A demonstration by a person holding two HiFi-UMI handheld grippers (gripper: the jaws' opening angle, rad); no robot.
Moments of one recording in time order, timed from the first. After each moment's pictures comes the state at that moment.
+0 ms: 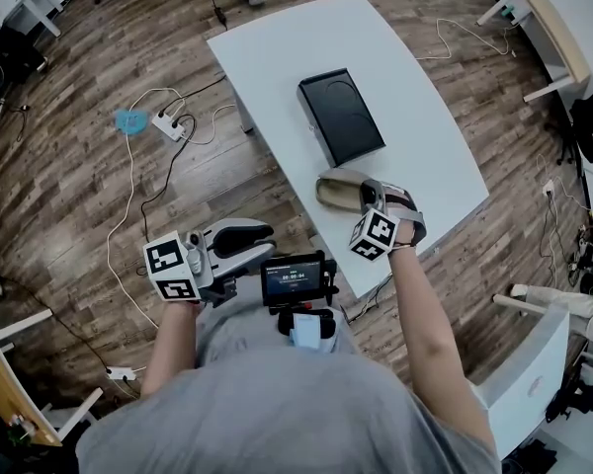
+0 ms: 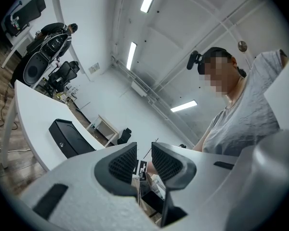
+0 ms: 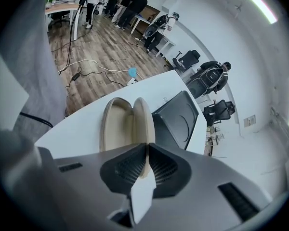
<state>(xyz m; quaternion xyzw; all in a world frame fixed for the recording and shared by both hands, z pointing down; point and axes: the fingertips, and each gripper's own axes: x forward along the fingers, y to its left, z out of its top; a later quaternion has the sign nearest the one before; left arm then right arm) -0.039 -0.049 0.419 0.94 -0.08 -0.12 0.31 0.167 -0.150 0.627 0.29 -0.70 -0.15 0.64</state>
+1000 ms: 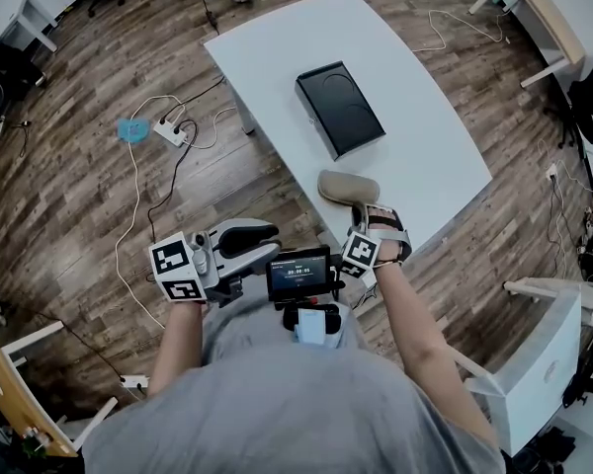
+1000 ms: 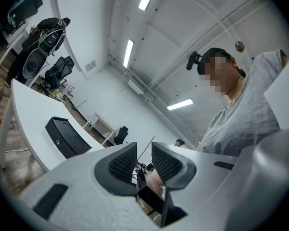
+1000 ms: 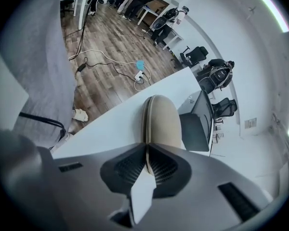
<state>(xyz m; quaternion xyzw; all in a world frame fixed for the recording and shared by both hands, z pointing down) -0.036 -0.042 0.415 0.94 -0.06 -0.11 0.31 0.148 -0.087 0.670 0.28 -0.66 -0.15 0.68</state>
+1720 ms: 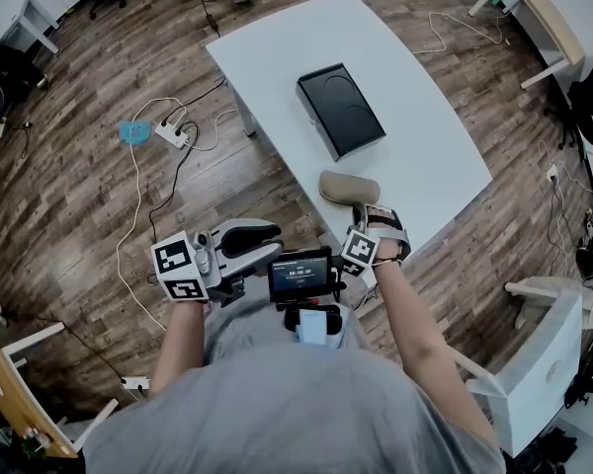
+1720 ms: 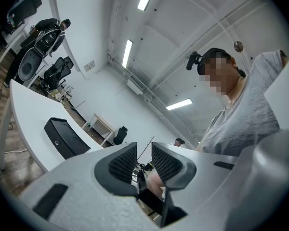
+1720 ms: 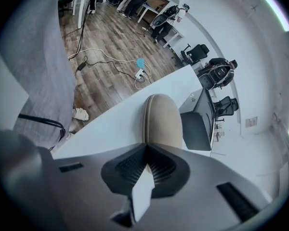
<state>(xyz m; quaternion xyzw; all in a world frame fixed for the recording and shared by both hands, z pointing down) -0.036 -0.043 0.413 0.94 -0.05 -0.12 0.31 0.147 -0.090 0.676 0.28 -0.66 -0.14 0.69</state>
